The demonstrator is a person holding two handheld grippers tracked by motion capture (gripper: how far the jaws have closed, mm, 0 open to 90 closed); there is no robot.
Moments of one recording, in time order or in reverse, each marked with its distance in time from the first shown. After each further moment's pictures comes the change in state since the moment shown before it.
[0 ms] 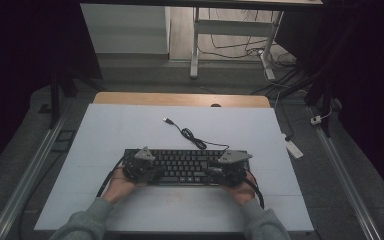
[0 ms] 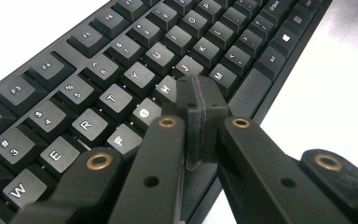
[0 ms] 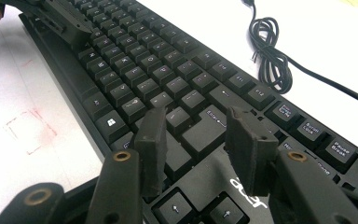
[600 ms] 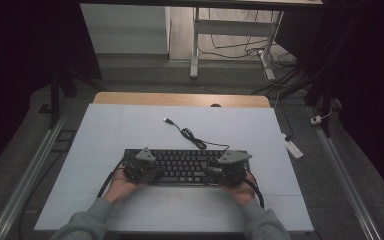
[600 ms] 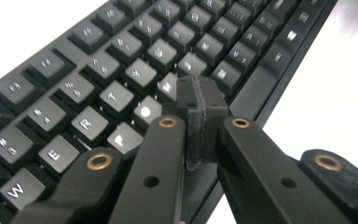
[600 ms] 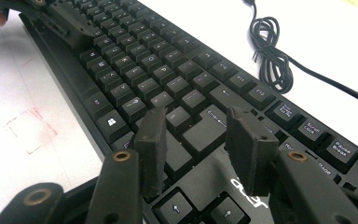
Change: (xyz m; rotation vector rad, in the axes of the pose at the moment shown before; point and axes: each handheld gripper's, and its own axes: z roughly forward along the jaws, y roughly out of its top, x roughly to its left) left arm 0.000 0.000 -0.002 -0.026 0.012 -0.005; right arm 0.000 0.000 0.000 0.000 0.001 -0.001
